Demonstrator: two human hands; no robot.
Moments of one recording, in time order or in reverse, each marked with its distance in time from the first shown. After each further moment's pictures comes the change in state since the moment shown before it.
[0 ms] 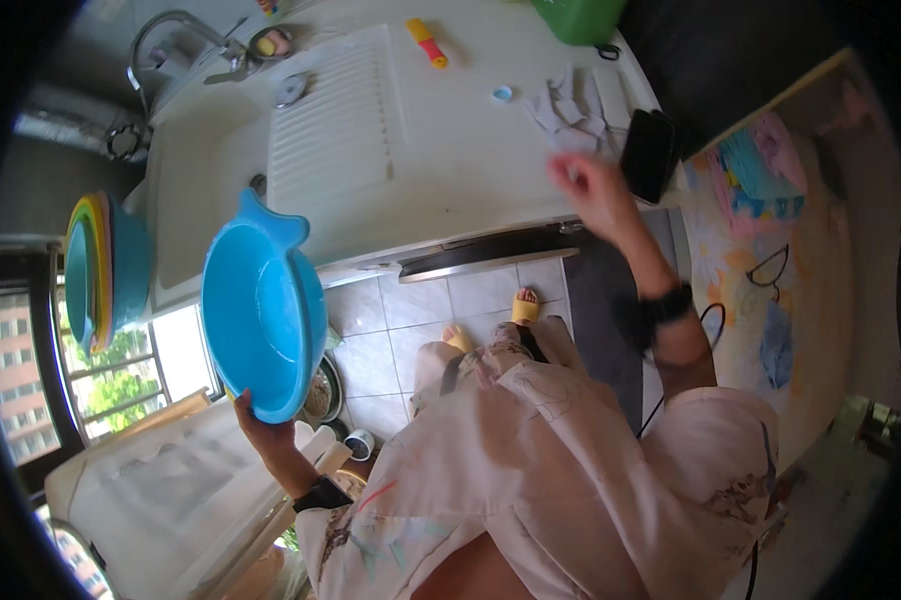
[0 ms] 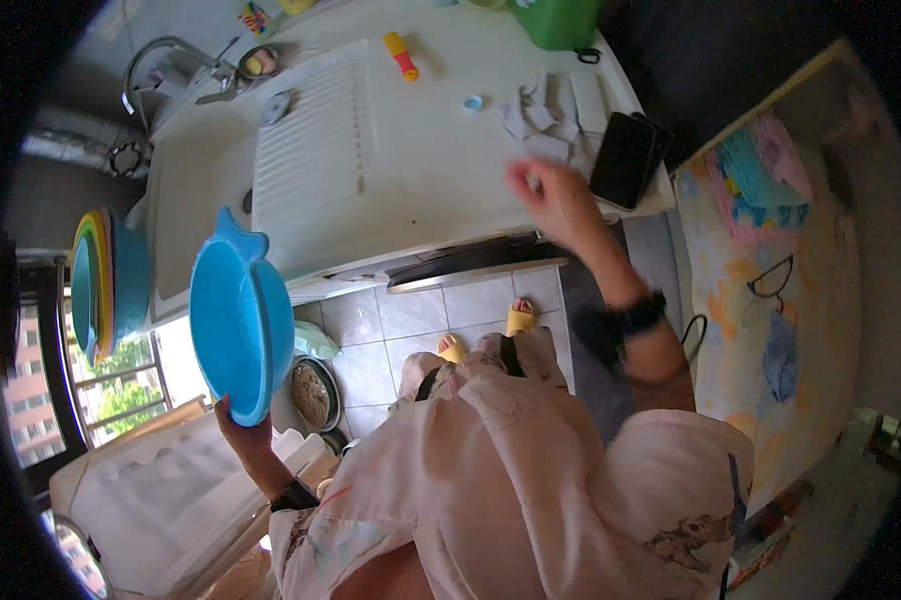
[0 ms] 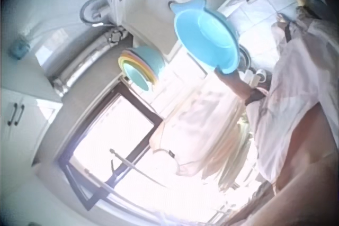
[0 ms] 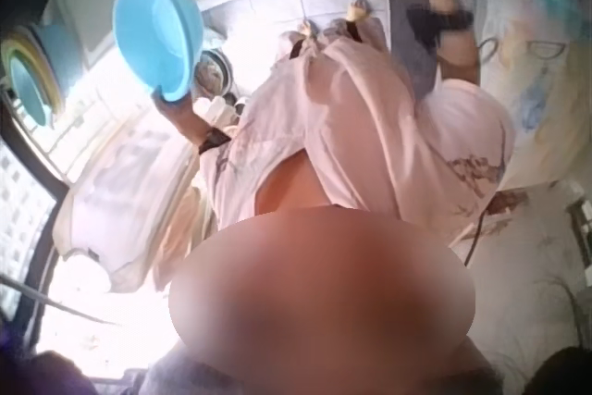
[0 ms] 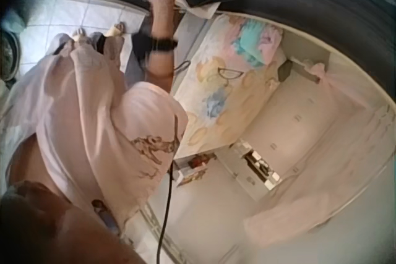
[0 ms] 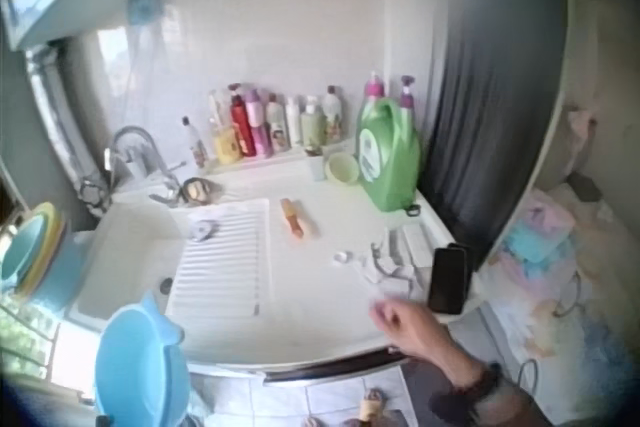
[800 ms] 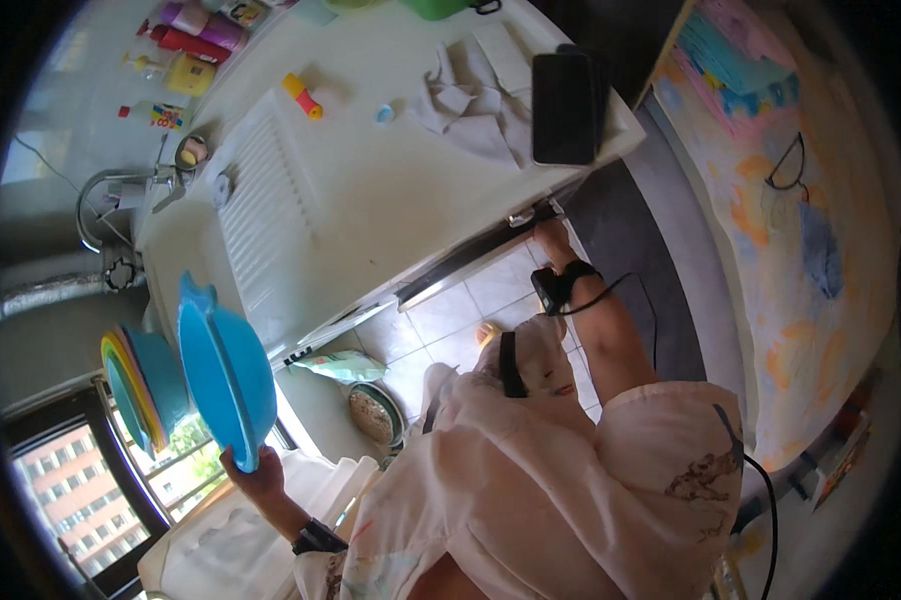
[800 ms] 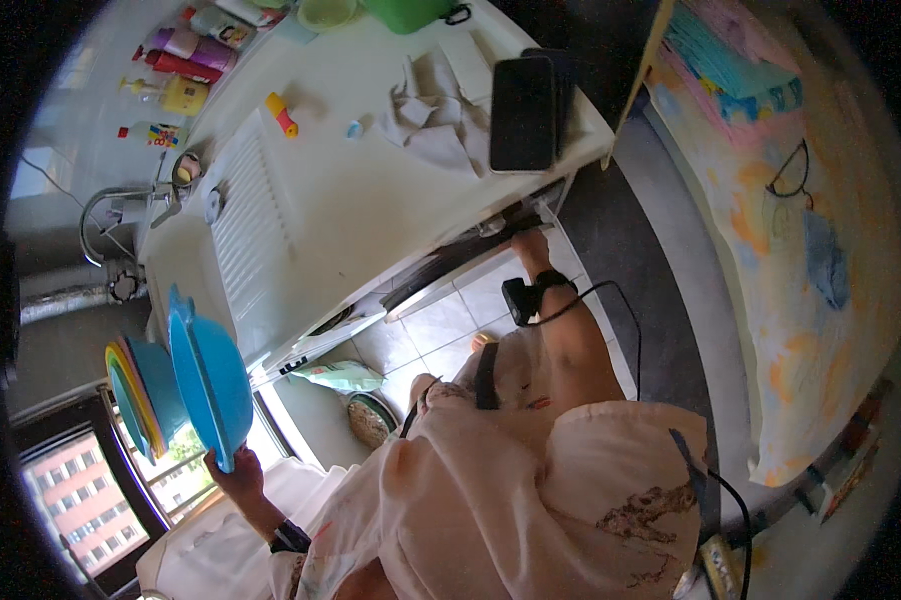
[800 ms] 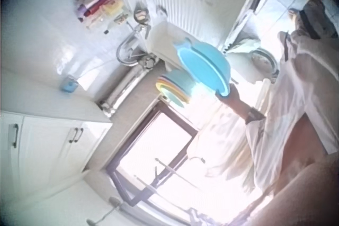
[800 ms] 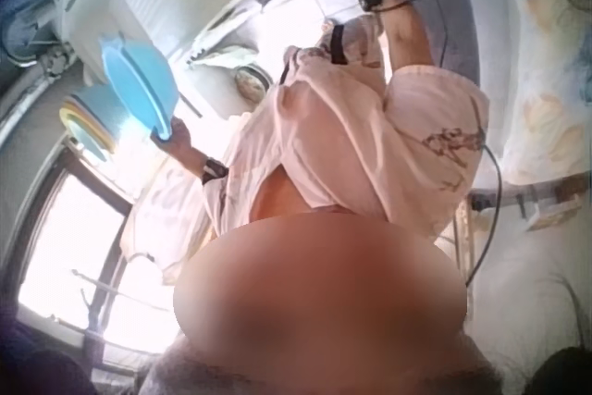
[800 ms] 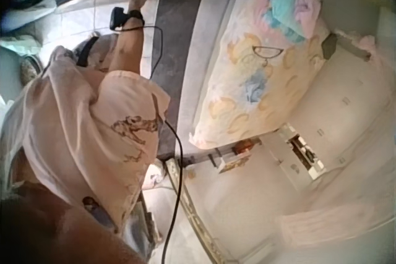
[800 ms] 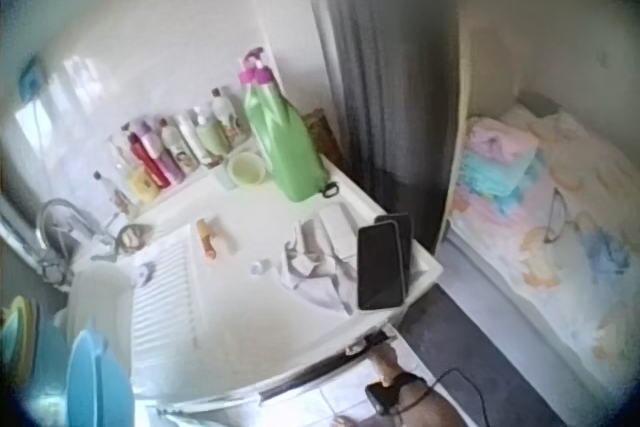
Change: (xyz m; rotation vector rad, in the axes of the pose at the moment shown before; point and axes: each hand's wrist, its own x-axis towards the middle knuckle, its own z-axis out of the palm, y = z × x) left_hand 0.016 0.043 0.072 0.101 -0.164 0.007; right_hand -0.106 0.324 0.212 -0.140 -0.186 0.888
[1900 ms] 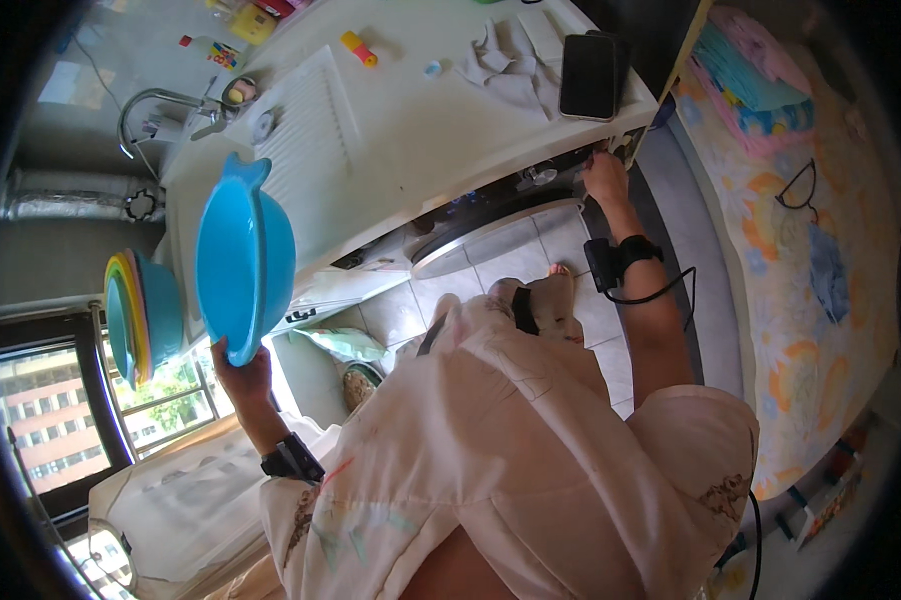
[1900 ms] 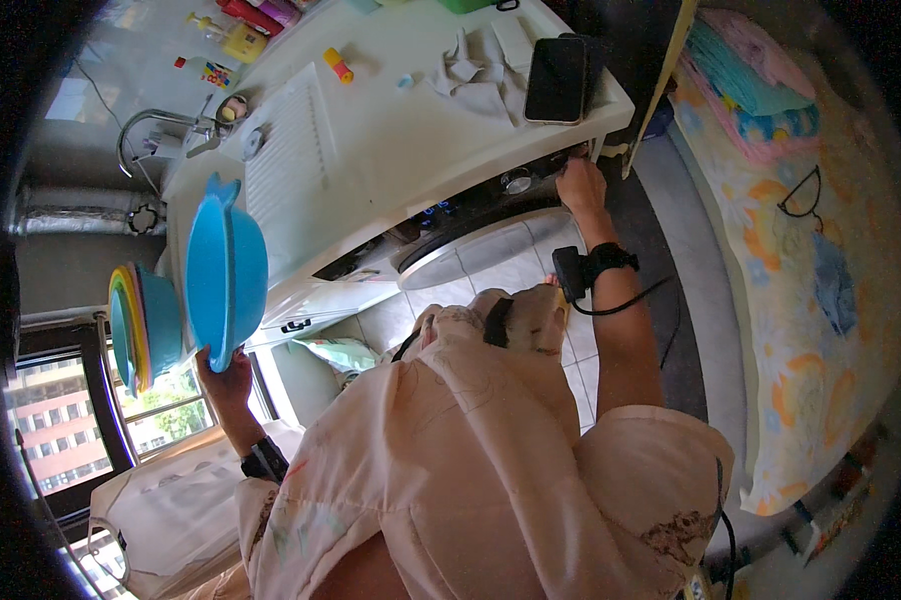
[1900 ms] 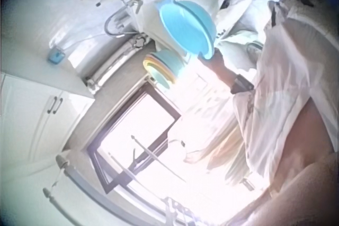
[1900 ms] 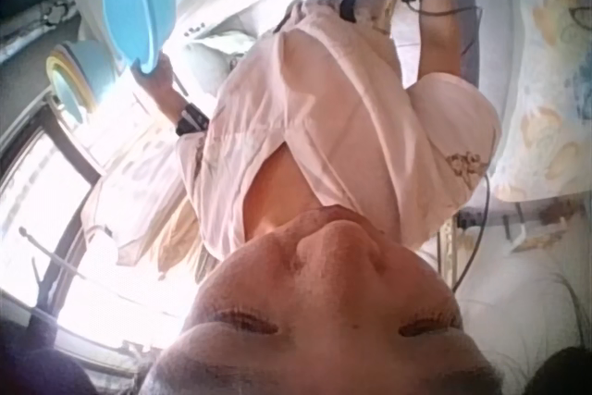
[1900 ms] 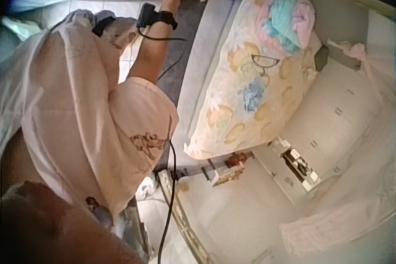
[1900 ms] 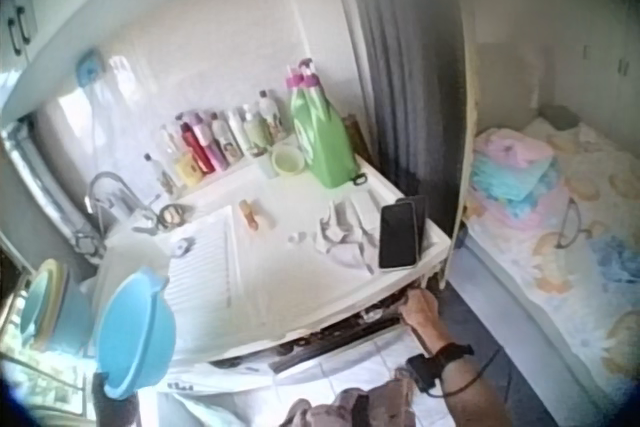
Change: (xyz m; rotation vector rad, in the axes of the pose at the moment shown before) left_hand 0.031 -0.012 -0.019 -0.039 -0.167 -0.013; right_hand -0.112 -0.069 -0.170 -0.071 0.554 -0.297
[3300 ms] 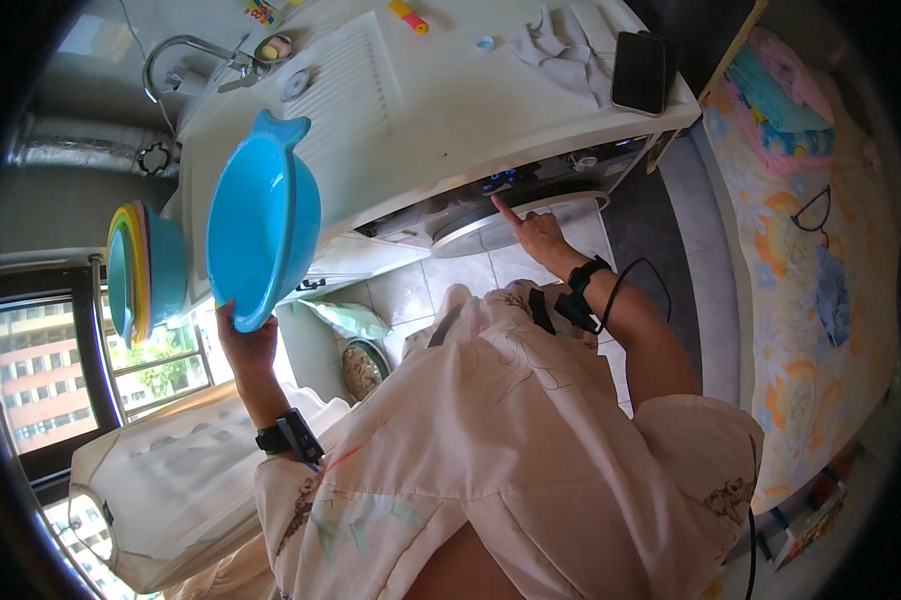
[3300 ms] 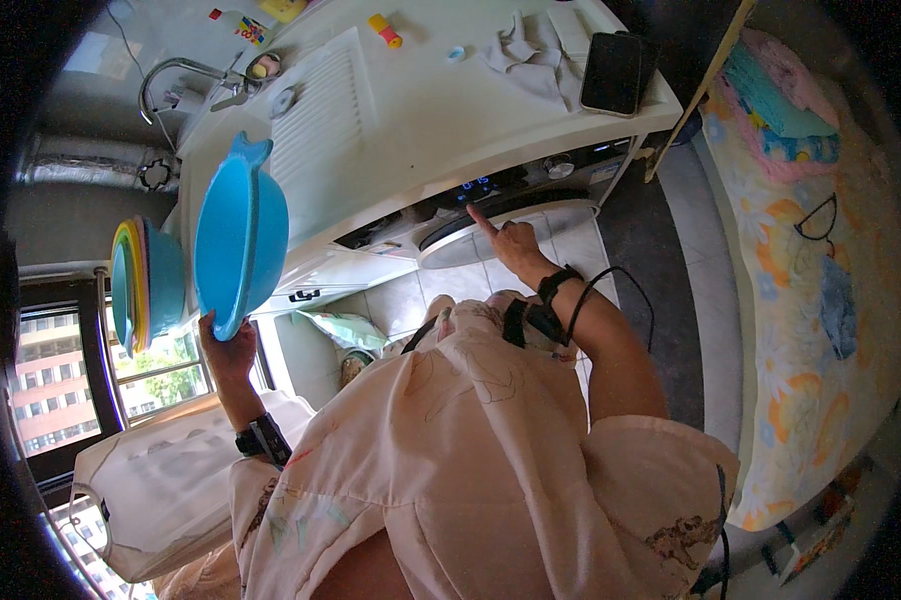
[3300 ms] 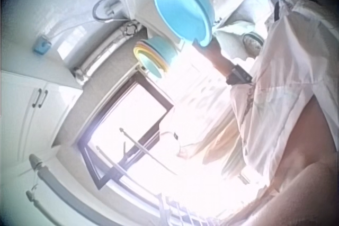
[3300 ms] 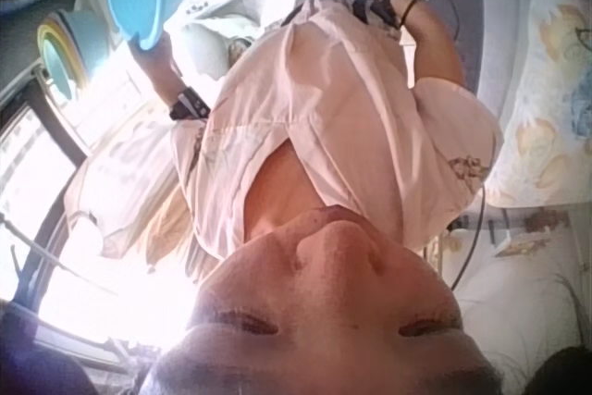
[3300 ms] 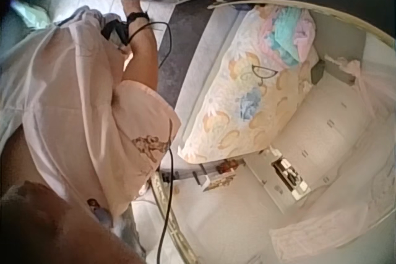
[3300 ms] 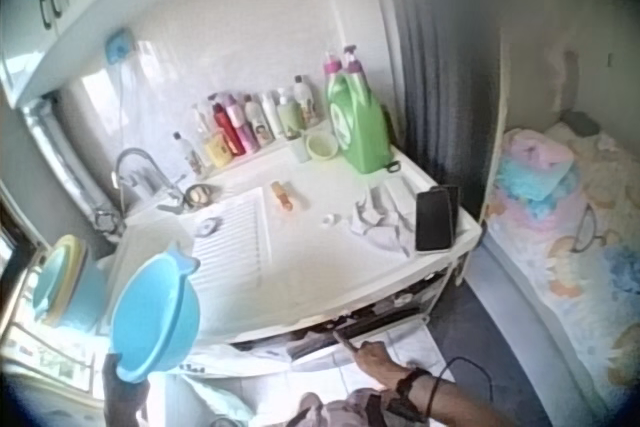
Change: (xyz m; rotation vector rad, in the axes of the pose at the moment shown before) left_hand -0.001 0.009 -0.020 -0.024 -0.034 0.007; right_hand -0.117 -0.103 0.093 -0.461 -0.285 -0.821
